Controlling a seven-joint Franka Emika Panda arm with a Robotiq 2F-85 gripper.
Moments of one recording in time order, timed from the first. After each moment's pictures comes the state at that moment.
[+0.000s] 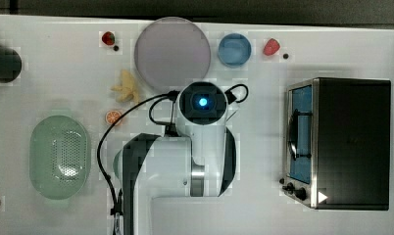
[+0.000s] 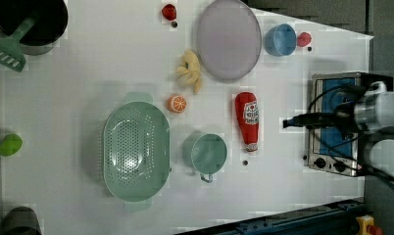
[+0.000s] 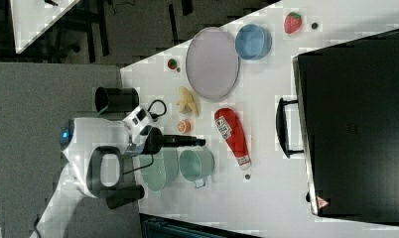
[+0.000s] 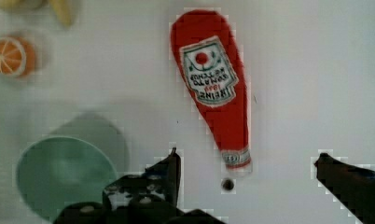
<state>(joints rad) -0.12 0.01 0.15 -2.25 0.03 0.54 -0.74</state>
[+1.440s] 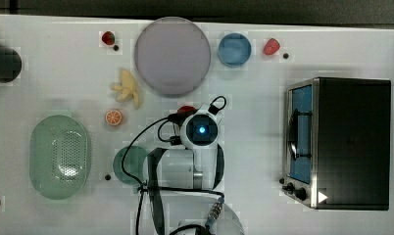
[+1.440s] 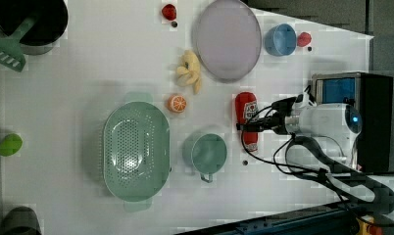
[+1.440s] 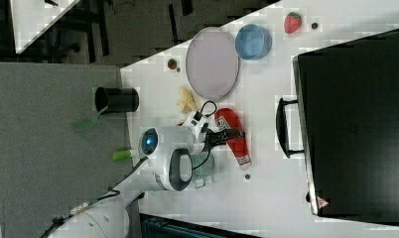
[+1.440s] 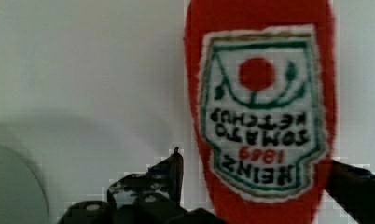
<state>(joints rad) -0.13 0.41 0.15 -2.41 0.00 1.17 -0.99</state>
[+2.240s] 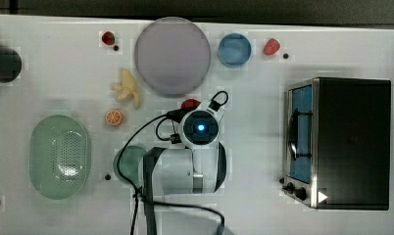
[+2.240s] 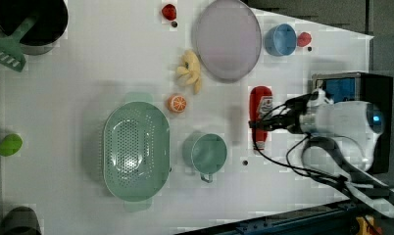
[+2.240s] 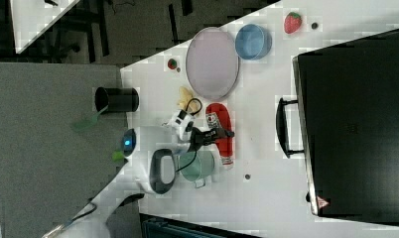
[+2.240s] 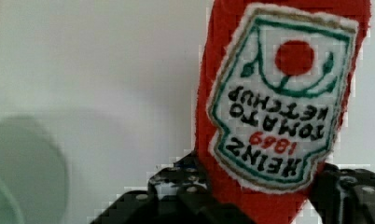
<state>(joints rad) -0.12 0.24 0.14 -2.42 -0.01 1.02 -0.99</state>
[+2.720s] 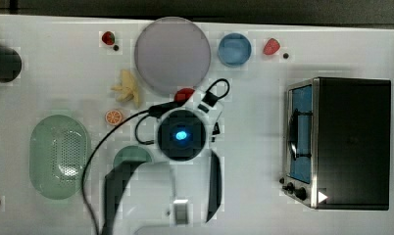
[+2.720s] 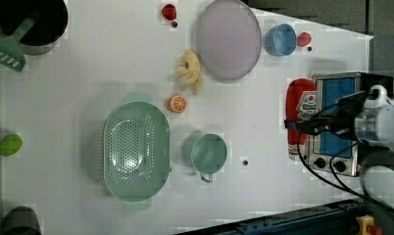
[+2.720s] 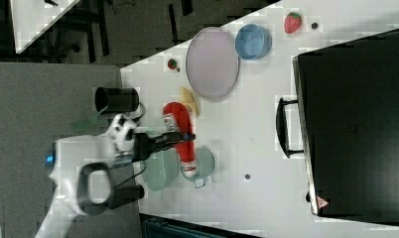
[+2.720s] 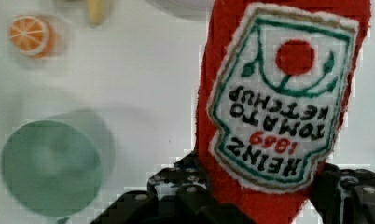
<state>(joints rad) -0.13 -0.12 0.22 -2.35 0.00 0.65 -0.93</state>
